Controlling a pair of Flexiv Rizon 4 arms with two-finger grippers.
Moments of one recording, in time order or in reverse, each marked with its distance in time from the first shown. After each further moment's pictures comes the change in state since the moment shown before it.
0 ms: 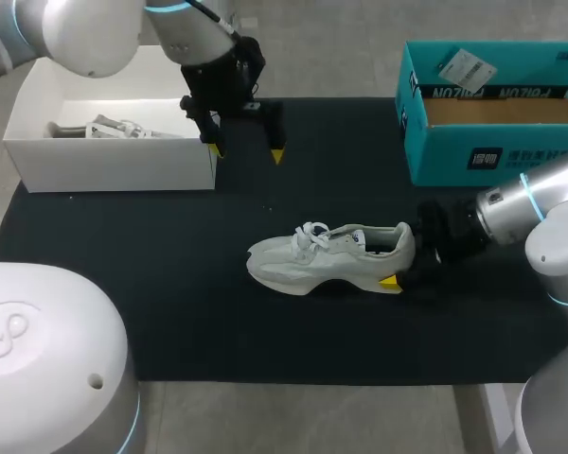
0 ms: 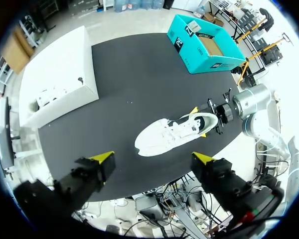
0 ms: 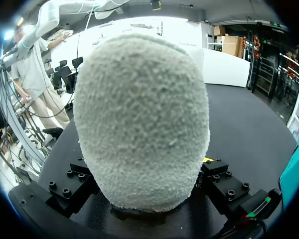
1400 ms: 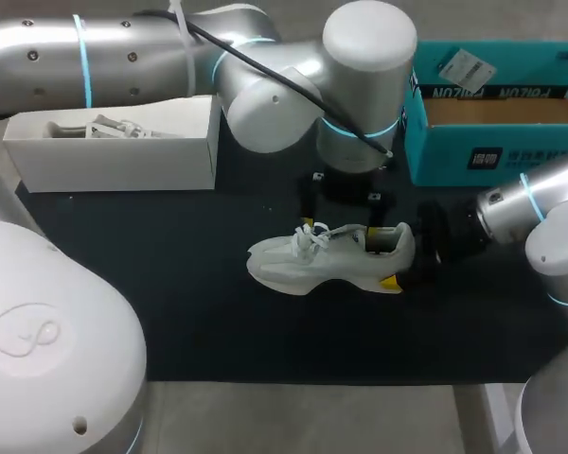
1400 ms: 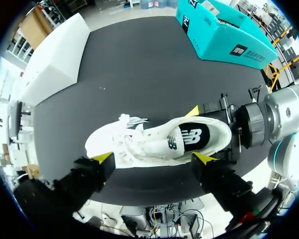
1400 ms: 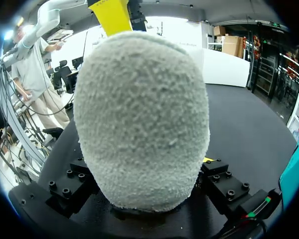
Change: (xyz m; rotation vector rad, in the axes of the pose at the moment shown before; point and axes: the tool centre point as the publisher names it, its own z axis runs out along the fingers) left arm 0.114 0.002 0.158 0.019 -0.260 -0.158; right arm 0.000 0.000 0.000 0.000 0.000 0.000
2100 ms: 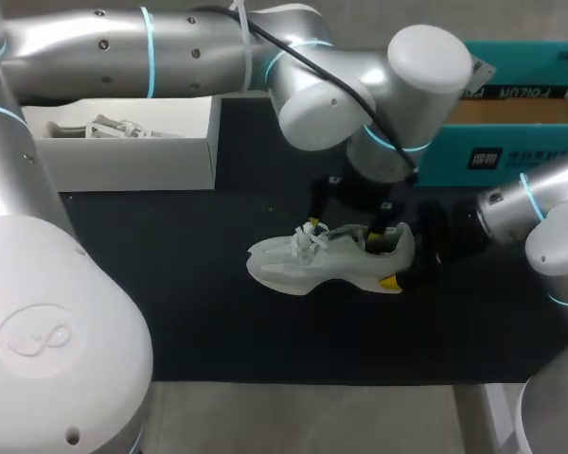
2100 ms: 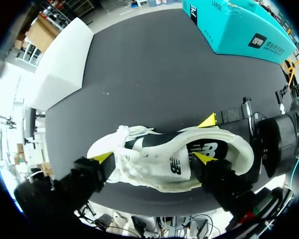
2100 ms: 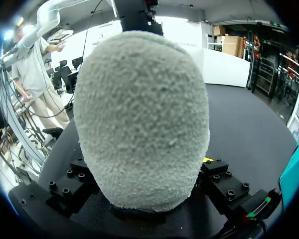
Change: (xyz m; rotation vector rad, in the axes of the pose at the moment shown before) left arm 0.003 -0.016 0.034 -0.015 -0.178 0.002; right arm 0.000 0.000 0.000 0.000 0.000 0.000
